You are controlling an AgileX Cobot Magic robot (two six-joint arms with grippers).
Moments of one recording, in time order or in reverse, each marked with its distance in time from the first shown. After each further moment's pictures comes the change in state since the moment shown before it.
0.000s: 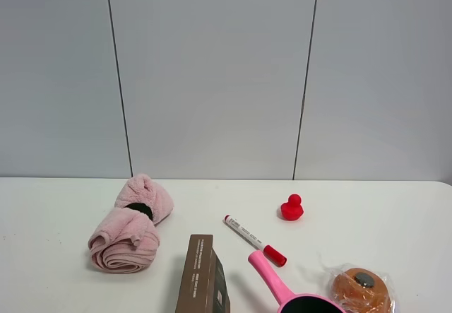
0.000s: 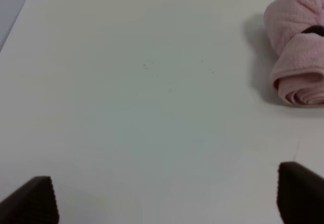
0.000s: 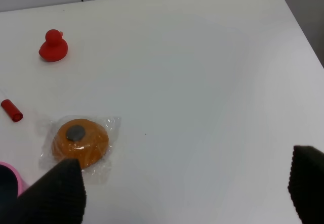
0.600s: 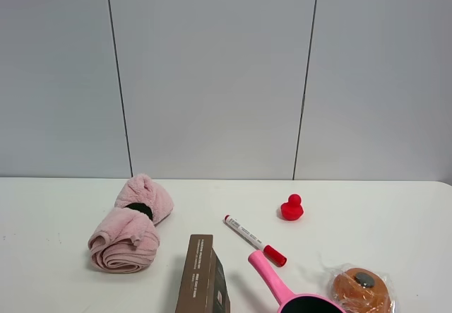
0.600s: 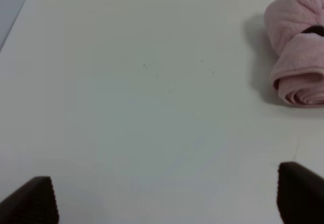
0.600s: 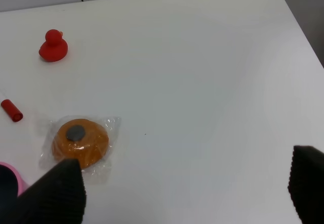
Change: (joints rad) left arm 0.000 0.000 0.000 0.000 0.000 0.000; right arm 0.000 0.000 0.000 0.000 0.000 0.000
